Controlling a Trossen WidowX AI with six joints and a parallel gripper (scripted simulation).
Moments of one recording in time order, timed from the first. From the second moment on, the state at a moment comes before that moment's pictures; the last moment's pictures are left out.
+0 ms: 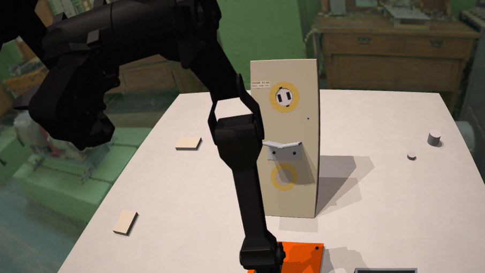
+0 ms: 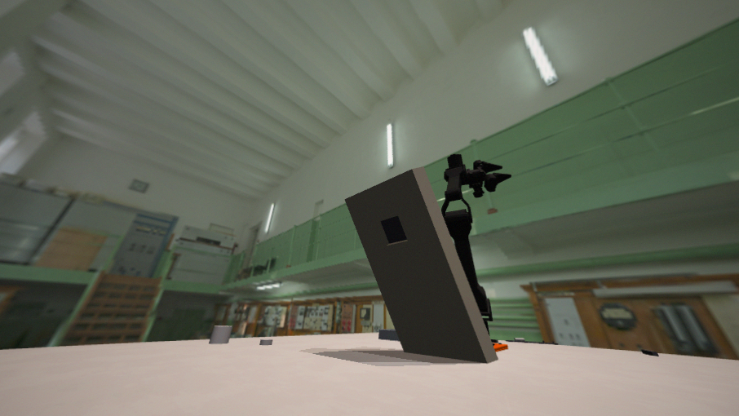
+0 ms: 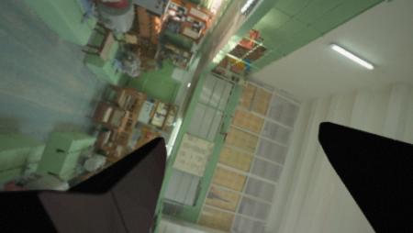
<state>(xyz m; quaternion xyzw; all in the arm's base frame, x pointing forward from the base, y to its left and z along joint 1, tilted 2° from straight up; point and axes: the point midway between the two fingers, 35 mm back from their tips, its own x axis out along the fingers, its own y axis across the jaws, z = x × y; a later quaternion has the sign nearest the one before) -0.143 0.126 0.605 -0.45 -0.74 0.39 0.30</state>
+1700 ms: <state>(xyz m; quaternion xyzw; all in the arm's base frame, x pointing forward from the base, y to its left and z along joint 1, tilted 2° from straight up) 0.153 -0.236 0.402 0.28 -0.36 0.41 -0.79</state>
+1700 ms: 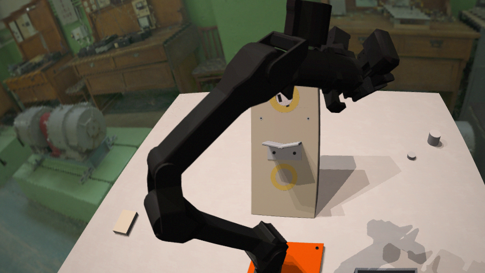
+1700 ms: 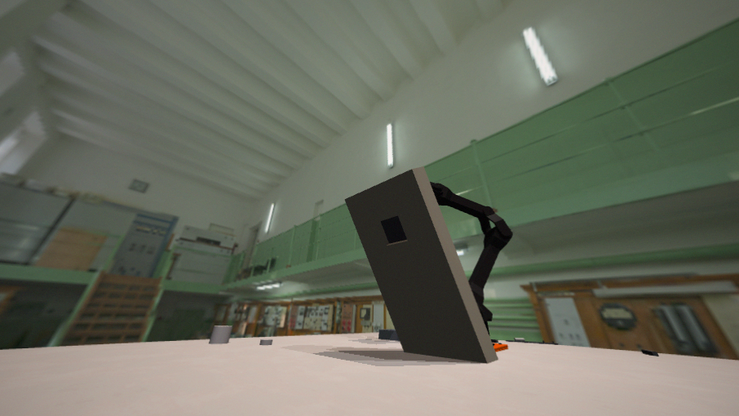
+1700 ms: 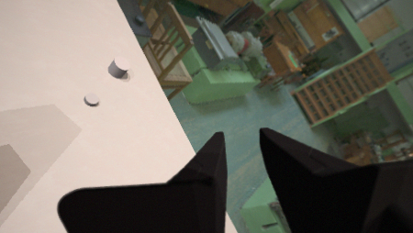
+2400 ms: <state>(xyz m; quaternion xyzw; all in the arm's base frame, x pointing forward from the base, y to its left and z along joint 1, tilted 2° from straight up) 0.270 -0.034 0.318 0.10 -0.29 0.00 -0.95</state>
